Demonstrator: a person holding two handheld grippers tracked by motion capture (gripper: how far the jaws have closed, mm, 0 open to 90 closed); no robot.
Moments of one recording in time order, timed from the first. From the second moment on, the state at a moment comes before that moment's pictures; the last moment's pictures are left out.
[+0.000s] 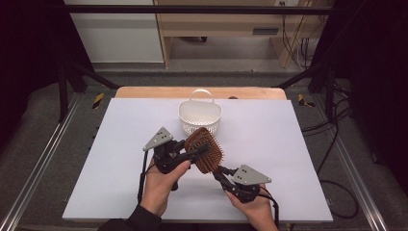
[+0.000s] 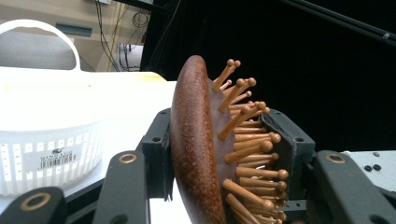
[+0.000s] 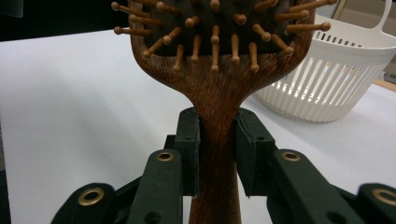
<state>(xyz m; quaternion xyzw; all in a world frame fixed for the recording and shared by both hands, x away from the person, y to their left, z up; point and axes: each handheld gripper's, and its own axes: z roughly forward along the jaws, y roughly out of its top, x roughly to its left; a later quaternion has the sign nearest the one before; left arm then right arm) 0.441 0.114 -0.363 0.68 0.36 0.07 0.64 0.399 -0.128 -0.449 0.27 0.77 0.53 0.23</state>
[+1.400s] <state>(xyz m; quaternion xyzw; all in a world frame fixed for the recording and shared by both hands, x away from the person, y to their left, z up) 0.448 0.129 -0.315 0.64 0.38 0.14 0.65 0.416 -0.191 -0.459 0.34 0.73 0.55 0.24</state>
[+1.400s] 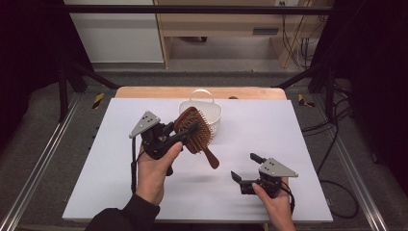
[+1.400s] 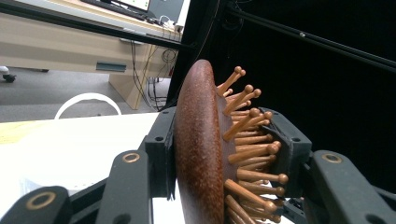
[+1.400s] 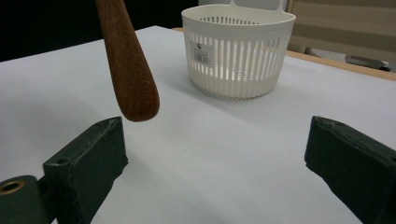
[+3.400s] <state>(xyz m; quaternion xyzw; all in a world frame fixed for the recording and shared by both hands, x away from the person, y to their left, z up) 0.519 0.117 -0.242 0.60 0.43 0.16 0.65 0.420 -0.206 -0.467 0.37 0.71 0.56 0.23</state>
